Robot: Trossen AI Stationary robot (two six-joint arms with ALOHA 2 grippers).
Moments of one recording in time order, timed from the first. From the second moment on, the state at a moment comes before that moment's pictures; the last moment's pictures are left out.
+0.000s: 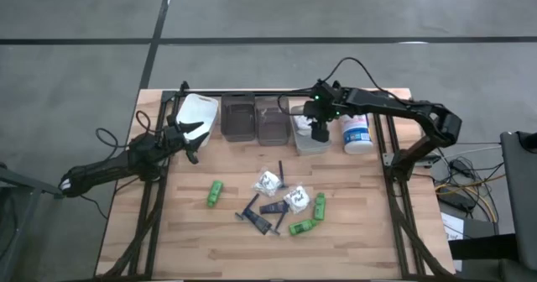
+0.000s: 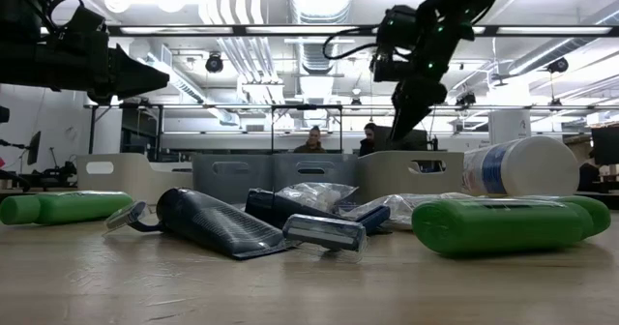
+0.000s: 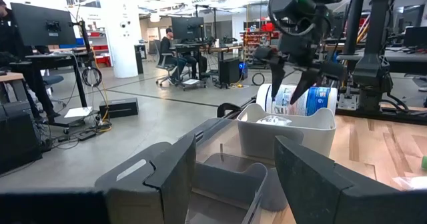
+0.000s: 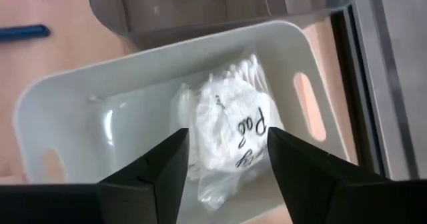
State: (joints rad) left arm 0.28 0.04 0.01 0.04 -0.27 0.06; right arm -0.50 1.53 1.11 -0.64 -0.01 -0.34
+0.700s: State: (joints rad) left arm 0.28 0.04 0.01 0.04 -0.27 0.06; right arm -0.13 1.44 0.95 -0.58 -0.01 -0.13
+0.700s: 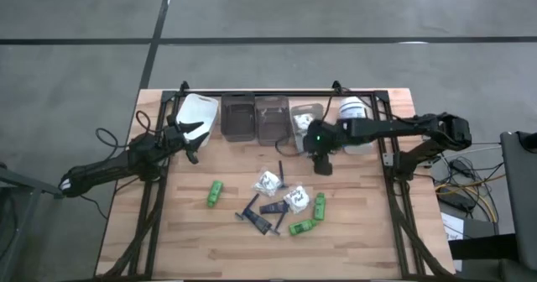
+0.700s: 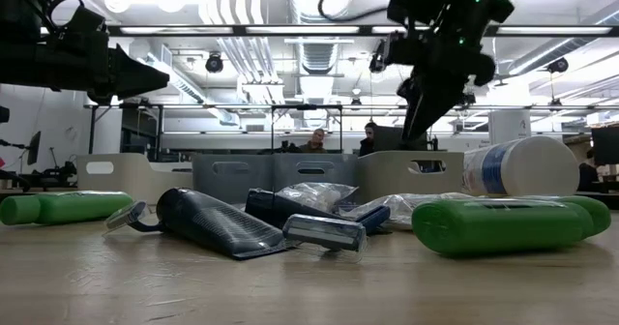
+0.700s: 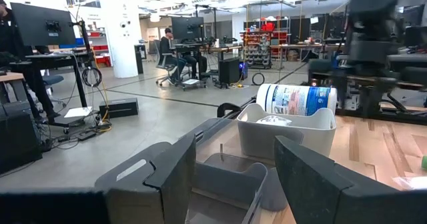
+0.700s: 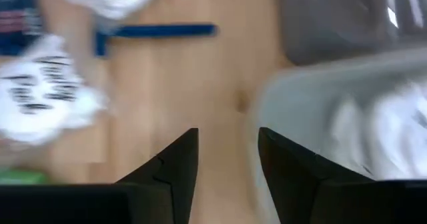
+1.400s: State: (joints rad) left arm 0.28 0.04 0.01 0.04 -0.27 0.06; right arm 0.14 1.50 0.93 -0.41 0.00 -0.08
